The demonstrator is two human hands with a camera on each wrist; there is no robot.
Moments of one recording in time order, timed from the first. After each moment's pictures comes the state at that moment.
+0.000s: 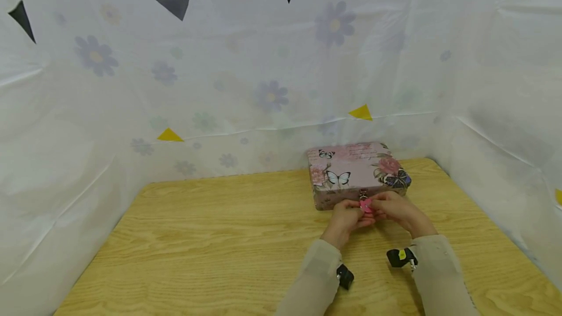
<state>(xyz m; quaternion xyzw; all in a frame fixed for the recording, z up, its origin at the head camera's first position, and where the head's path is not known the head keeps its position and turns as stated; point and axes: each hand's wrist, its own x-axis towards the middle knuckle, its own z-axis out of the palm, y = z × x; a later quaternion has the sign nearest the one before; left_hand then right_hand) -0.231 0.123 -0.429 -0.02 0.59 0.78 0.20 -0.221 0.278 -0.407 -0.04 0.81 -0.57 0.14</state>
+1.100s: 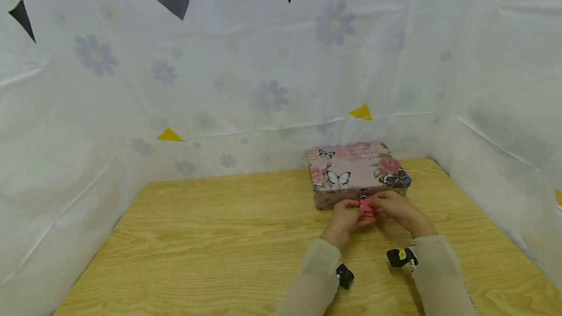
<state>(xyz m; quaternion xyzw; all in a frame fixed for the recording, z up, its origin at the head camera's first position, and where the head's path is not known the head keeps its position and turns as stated) -0.232 0.123 -0.431 -0.02 0.58 0.79 0.20 -0.220 0.275 -0.407 -0.03 0.81 -0.57 0.13</state>
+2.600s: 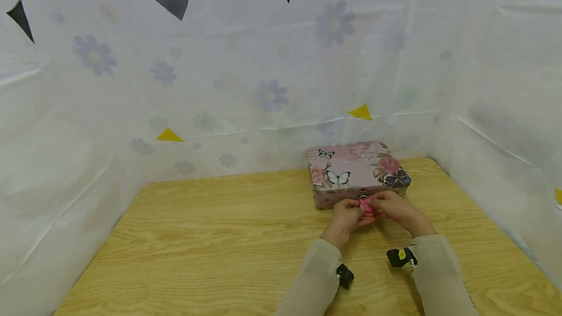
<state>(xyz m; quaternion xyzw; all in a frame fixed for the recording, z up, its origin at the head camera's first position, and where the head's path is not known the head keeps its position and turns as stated) -0.232 0.124 -0.431 -0.02 0.58 0.79 0.20 -0.221 0.275 -0.408 -0.03 0.82 -0.56 0.13</state>
